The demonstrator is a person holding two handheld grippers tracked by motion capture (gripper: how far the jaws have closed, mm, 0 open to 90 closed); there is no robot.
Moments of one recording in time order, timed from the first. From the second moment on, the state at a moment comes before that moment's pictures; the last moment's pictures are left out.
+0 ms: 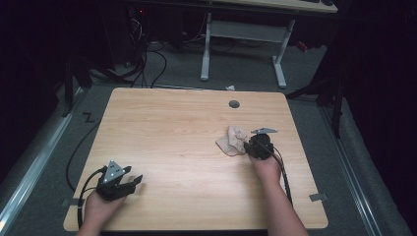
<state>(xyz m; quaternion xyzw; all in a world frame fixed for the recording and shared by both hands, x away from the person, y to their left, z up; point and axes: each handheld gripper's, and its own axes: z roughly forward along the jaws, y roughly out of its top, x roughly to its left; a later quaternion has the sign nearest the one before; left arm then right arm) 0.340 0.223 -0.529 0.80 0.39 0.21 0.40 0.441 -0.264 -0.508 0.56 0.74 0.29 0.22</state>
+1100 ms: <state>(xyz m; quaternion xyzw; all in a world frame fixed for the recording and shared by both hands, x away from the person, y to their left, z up) 0.339 0.222 -0.530 0.81 0.39 0.21 0.39 0.439 -0.261 -0.493 0.54 0.75 0.31 0.23</state>
